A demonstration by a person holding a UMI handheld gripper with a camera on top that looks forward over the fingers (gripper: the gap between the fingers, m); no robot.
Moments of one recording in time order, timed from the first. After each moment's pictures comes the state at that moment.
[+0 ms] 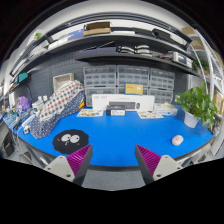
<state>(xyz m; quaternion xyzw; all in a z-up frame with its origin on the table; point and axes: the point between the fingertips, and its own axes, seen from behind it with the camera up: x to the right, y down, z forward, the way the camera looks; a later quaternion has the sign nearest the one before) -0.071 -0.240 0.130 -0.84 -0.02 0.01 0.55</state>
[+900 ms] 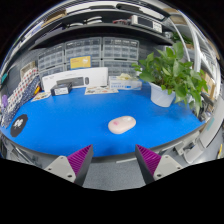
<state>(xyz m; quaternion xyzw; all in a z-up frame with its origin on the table) 0.237 -0.208 0.020 -0.89 0.05 -0.05 0.45</state>
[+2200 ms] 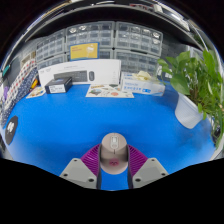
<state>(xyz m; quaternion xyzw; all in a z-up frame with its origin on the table) 0.236 -0.050 -0.013 -0.91 -0.01 -0.02 0.41</state>
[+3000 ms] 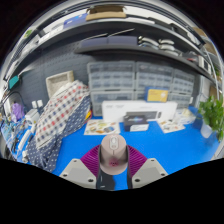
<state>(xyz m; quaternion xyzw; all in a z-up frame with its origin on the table) -0.202 -0.037 0.173 -0.87 0.00 0.02 0.50</state>
